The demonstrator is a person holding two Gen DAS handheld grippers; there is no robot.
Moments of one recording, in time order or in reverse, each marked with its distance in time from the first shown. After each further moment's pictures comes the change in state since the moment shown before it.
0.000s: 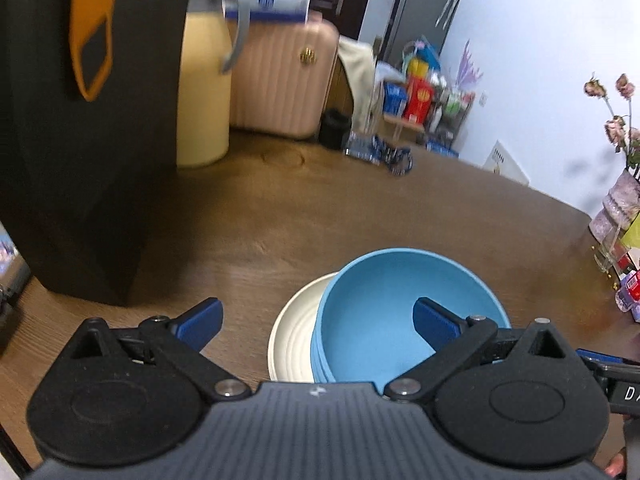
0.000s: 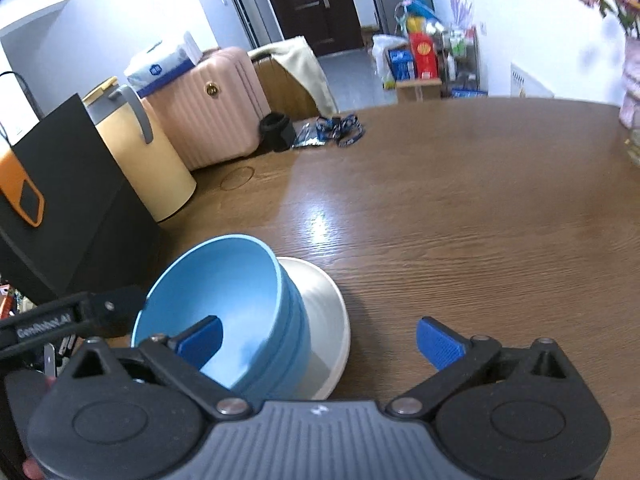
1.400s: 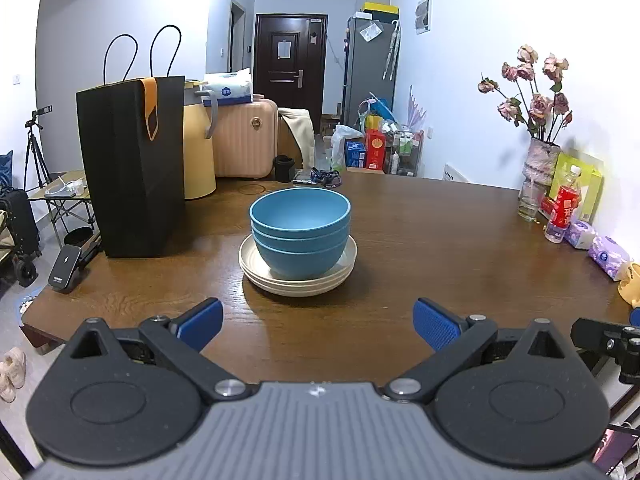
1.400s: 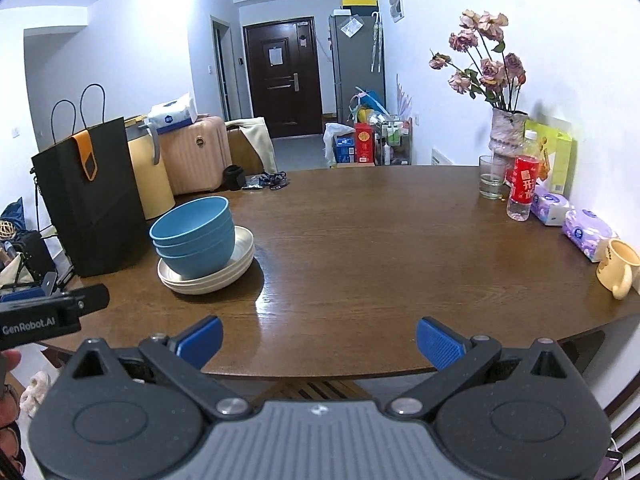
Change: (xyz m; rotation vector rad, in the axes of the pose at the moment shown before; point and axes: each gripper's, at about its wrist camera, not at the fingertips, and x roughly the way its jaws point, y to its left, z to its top) left arm -0.235 -0.082 -0.207 0.162 -0.229 -0.007; right arm -0.272 -0.051 -0.223 -0.094 -0.275 -0.182
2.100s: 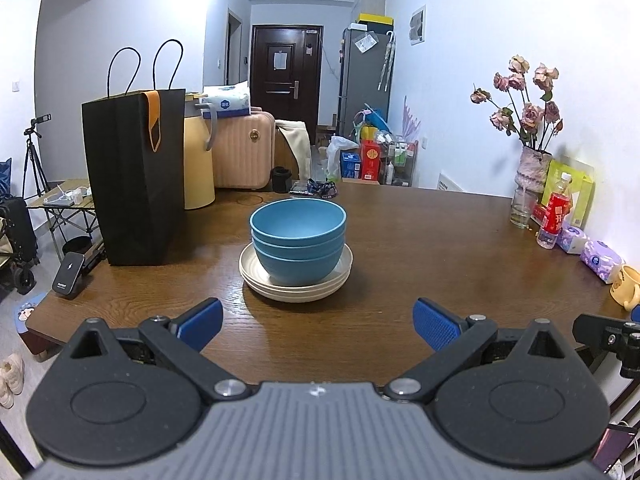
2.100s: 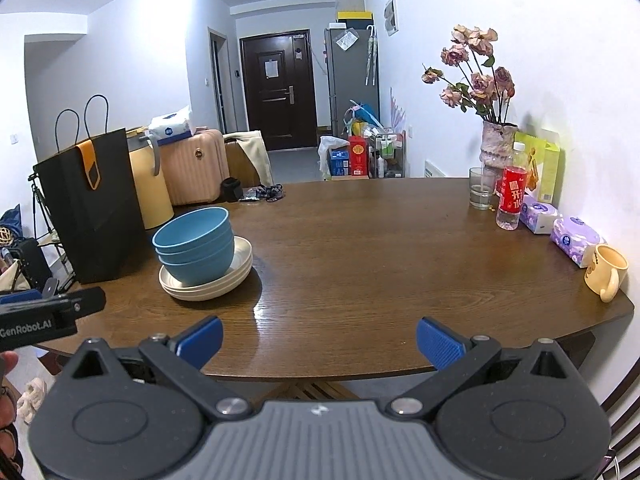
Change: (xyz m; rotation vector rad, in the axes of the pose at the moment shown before) left arm -0.019 0.003 -0.003 0.008 -0.036 -0.011; right arm -0.020 0.002 -0.005 0.002 -0.041 -0.018
